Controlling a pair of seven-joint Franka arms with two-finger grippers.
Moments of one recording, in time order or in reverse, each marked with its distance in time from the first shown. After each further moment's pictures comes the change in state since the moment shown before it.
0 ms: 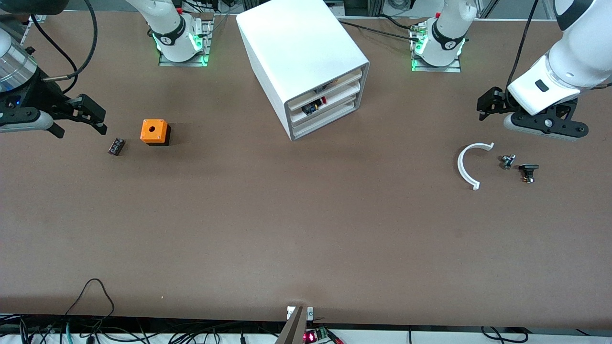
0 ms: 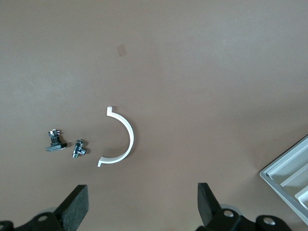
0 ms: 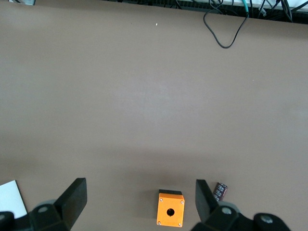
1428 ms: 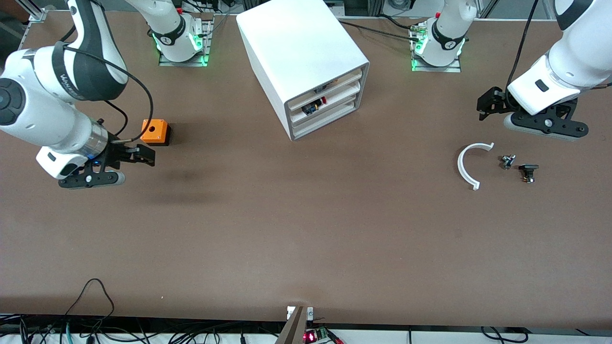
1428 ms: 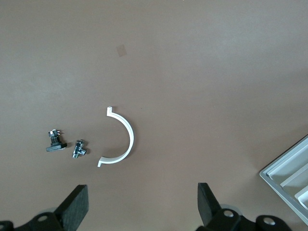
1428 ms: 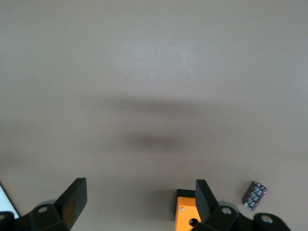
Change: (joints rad) left arm 0.000 0.000 0.000 0.001 0.000 0.000 0.000; right arm 0.055 0.274 0.012 0.009 0.004 0.043 0.081
